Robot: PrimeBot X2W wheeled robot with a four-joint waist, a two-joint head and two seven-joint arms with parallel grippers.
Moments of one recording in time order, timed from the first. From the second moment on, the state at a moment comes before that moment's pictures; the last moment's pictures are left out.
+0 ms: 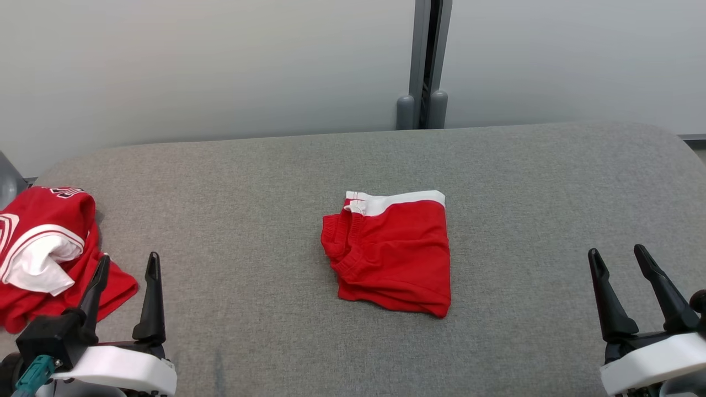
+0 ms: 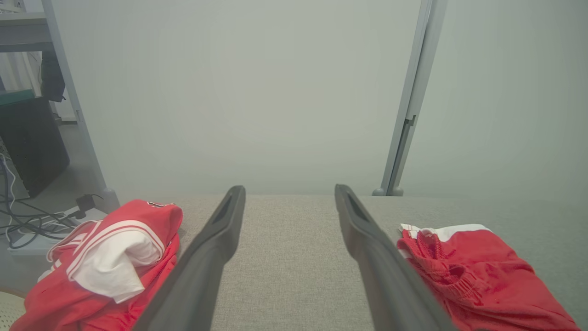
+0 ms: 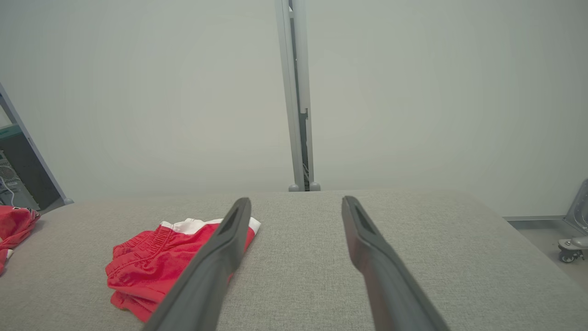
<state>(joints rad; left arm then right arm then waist) -0.01 0.53 -0.38 -0.07 -0.68 0.38 -0.24 0.07 -0.12 -0.05 -0.13 0.27 0.13 0.03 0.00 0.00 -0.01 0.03</state>
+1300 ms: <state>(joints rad) -0.24 0.30 -0.26 0.00 -0.50 0.15 -0.26 -0.30 -0.19 0.11 0.48 0.40 0.13 0.06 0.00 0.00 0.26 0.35</state>
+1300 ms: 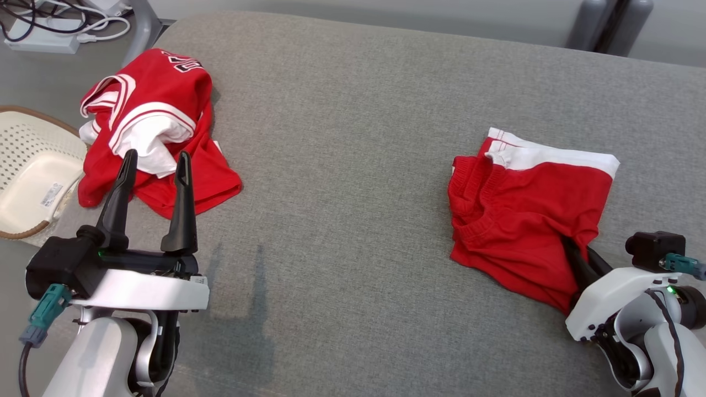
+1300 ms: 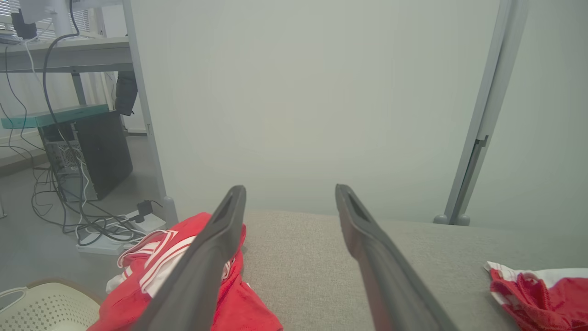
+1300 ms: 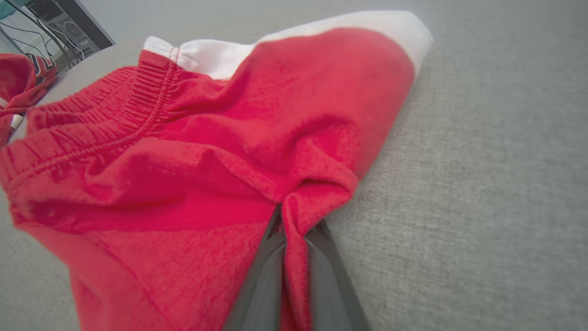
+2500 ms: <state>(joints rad) -0.36 0.40 -0.21 -0.20 -0.37 0.10 -0.13 -0.64 -0.58 0.33 0.52 0.35 0.13 -0.04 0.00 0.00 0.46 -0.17</state>
